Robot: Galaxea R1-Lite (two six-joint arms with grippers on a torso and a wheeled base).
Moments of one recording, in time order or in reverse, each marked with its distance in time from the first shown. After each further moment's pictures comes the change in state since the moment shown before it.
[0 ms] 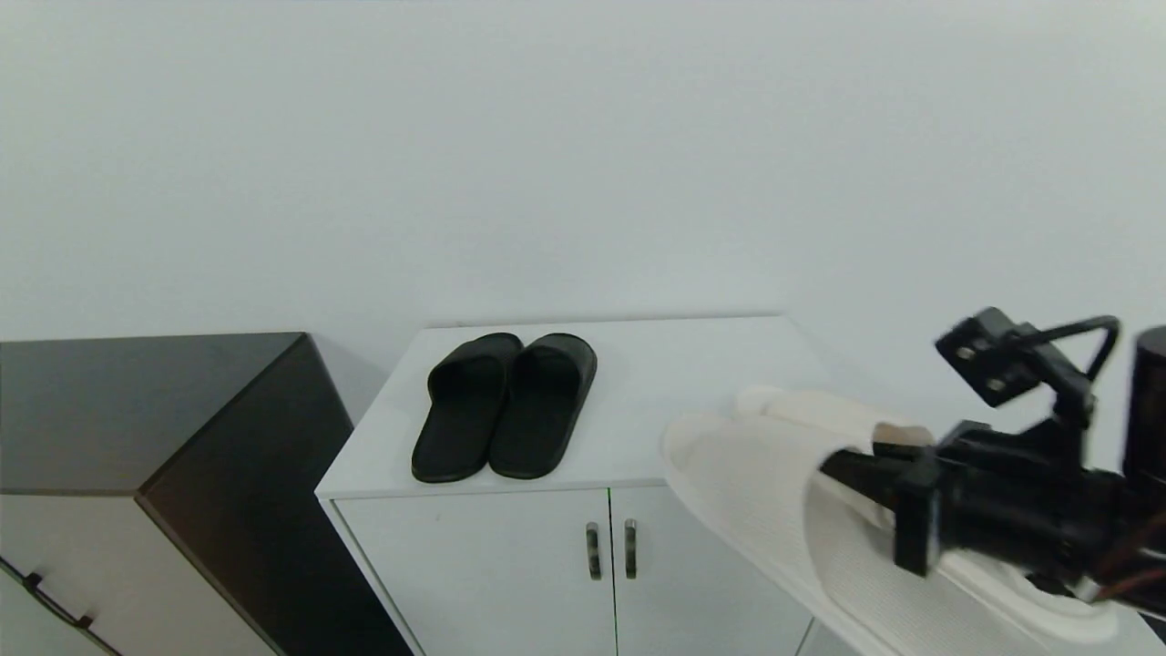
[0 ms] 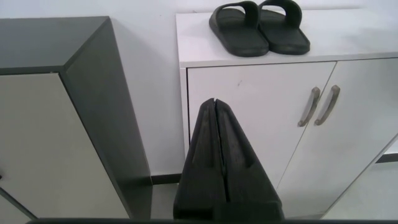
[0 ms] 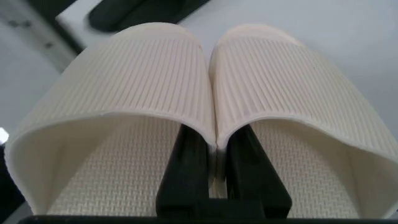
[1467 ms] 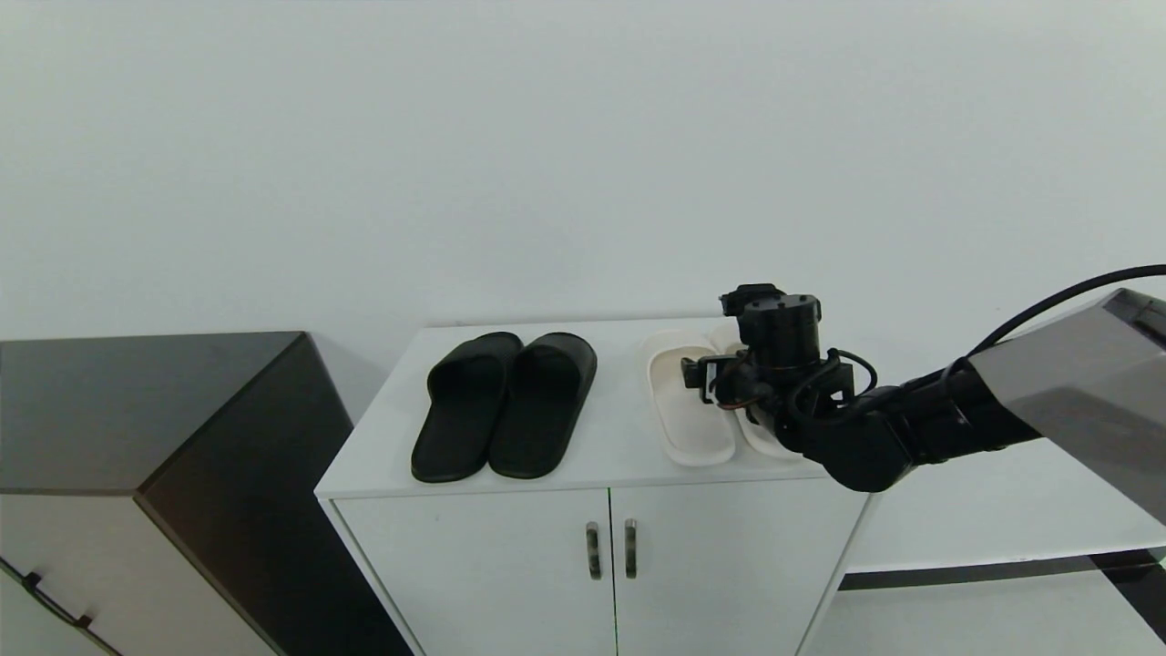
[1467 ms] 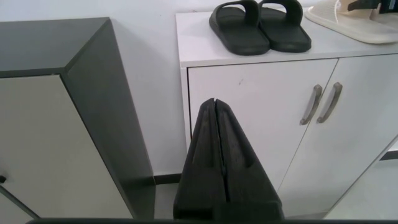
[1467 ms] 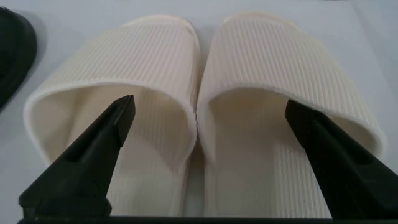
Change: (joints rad) left arm 0.000 0.000 0.000 0.002 0.000 0.018; right arm -0.137 0.839 -0.707 -0.142 -0.437 0.033
